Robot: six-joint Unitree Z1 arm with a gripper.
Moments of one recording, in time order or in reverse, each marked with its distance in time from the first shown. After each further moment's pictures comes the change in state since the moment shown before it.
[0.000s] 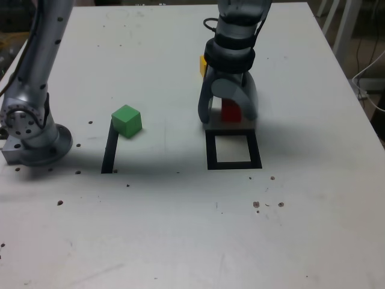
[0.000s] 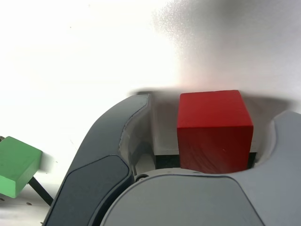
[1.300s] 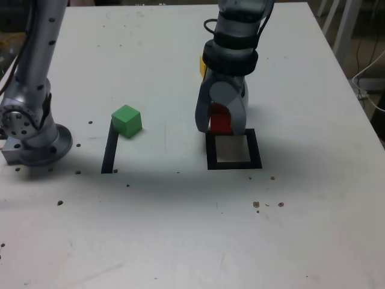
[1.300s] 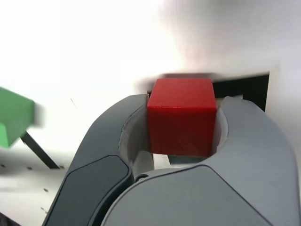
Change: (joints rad) arm -0.120 -0.051 -0.030 0.094 -0.090 -0.082
